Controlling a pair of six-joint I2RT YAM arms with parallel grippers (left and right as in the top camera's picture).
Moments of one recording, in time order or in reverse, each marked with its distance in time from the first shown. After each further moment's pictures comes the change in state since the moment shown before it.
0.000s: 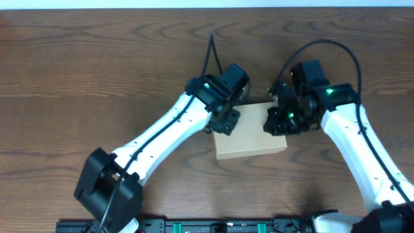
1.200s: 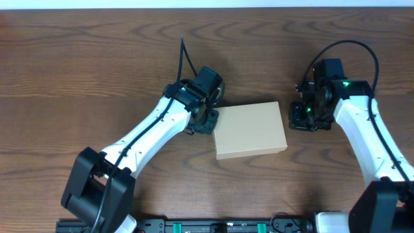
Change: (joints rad) left arm 0.119 -0.056 -0.247 0.196 0.010 0.005; right arm -0.180 0.079 -0.044 0.060 0.178 0.036
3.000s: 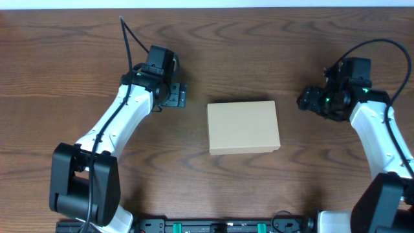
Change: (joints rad) left arm 0.315 0.000 -0.014 0.169 -0.126 0.060; right arm -0.174 0.000 -0.077 0.364 -0.019 0.087
